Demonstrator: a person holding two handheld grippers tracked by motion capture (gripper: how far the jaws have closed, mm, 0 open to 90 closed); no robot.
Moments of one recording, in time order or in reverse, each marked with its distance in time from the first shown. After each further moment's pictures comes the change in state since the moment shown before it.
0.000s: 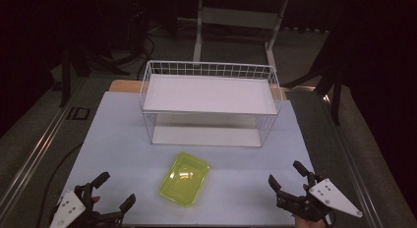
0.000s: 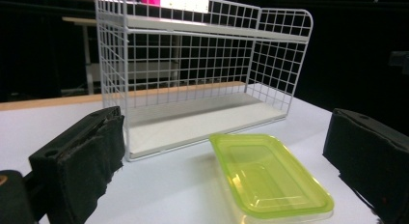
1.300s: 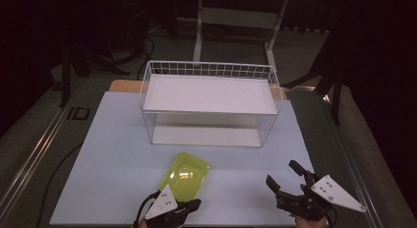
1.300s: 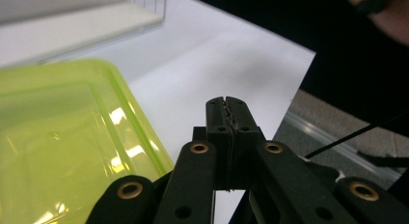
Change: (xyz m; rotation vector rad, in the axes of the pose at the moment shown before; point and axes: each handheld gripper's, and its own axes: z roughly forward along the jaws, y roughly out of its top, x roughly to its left) left arm -0.101 -0.033 0.114 0.419 -0.380 0.021; right arm 0.004 0.014 0.000 0.025 0.087 0.062
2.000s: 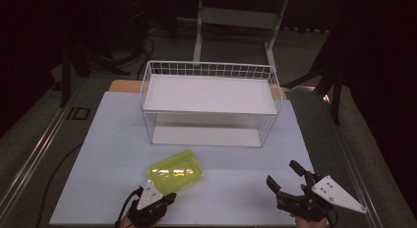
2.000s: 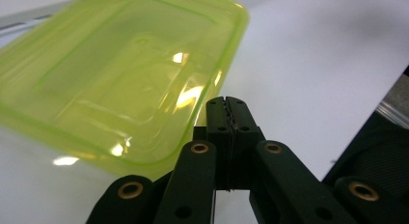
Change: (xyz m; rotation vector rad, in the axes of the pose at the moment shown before) left arm 0.041 -0.023 -0.034 0.135 0.263 -0.067; right arm 0.000 0.001 -0.001 -0.006 0.002 0.004
